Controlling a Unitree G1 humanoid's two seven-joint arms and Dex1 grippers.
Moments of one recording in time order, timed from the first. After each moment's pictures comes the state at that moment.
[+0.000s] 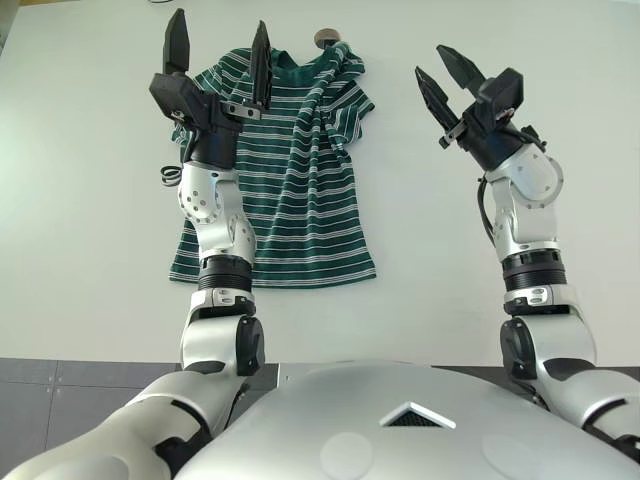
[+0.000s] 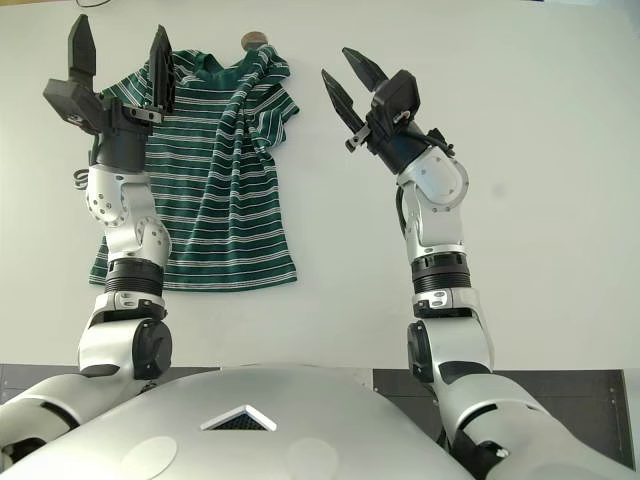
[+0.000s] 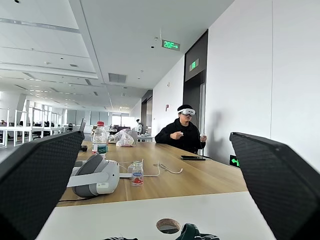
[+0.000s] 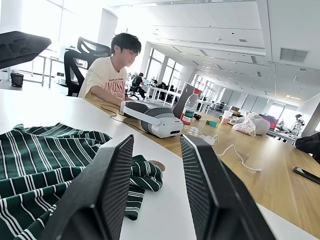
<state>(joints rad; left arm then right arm) -0.34 0.10 0.18 0.55 -0.33 -0.68 -0.49 -0.37 -0.20 0.03 0.45 0.15 -0.47 0.68</state>
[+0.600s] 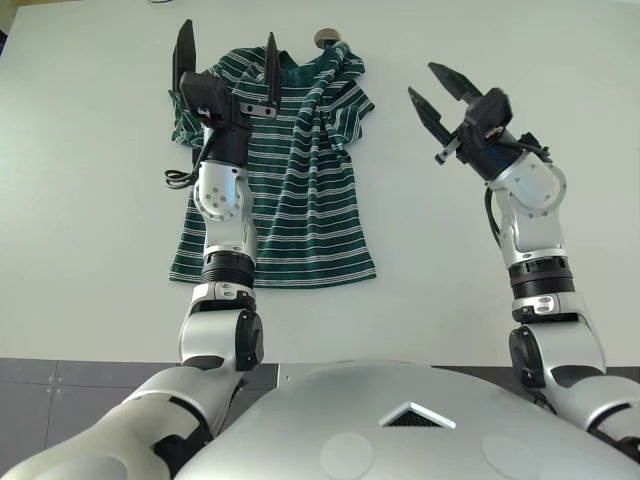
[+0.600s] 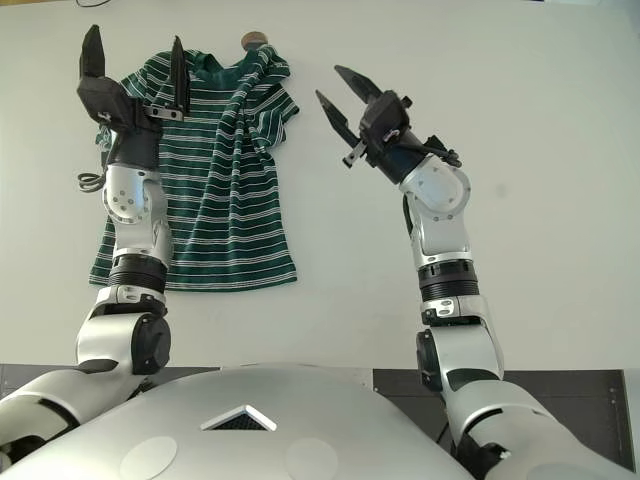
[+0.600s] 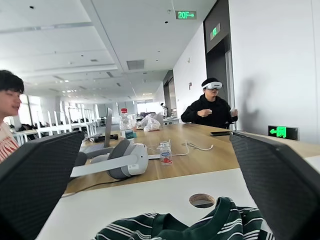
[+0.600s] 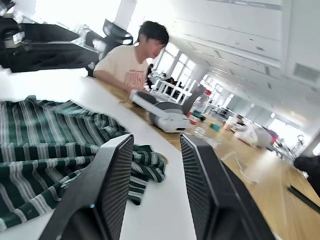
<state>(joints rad) -0.37 0.12 0.14 0.66 -0.01 -0.74 -0.17 -0.33 -0.26 0.12 0.40 -0.01 -0.53 0.64</state>
